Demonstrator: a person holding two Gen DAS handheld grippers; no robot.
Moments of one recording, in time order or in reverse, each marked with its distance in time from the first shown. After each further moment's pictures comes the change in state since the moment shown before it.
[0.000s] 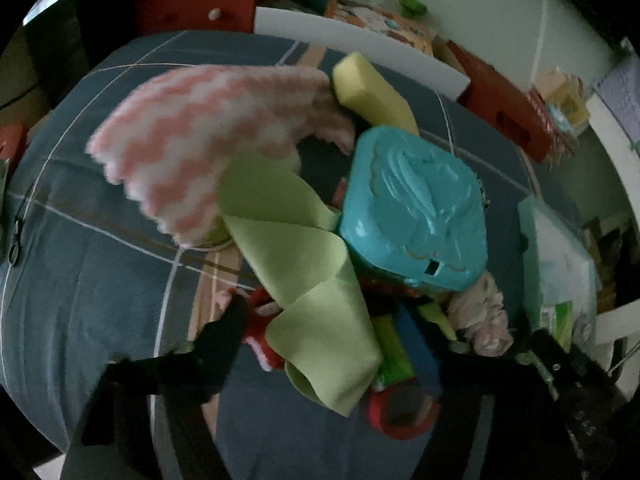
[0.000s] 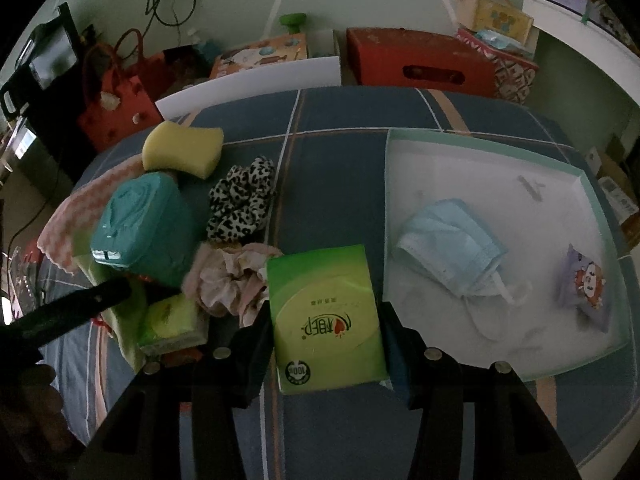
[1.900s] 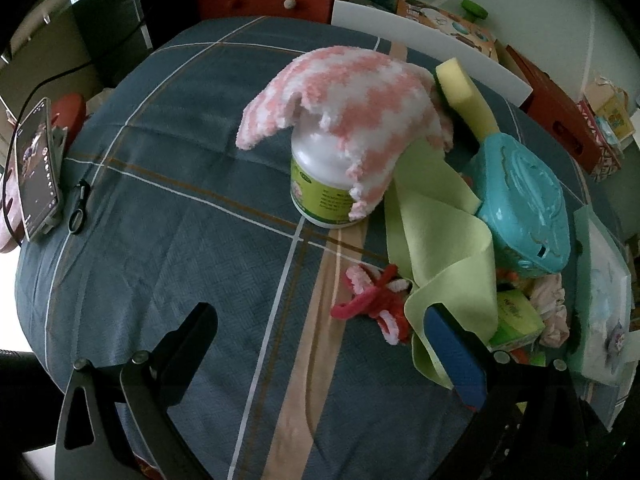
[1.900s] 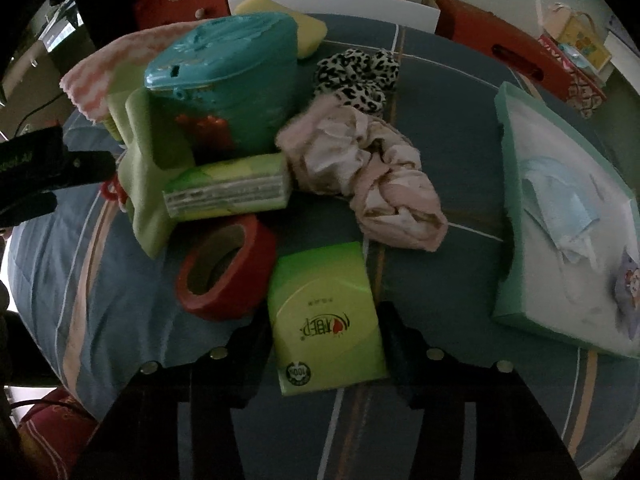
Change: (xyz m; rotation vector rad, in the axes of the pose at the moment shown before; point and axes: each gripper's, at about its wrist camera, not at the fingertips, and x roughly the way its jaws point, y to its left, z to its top) left arm -0.022 0.063 -0.020 -0.091 0.017 0.157; right arm 0.031 0.077 -0.071 -0.254 0.170 0.016
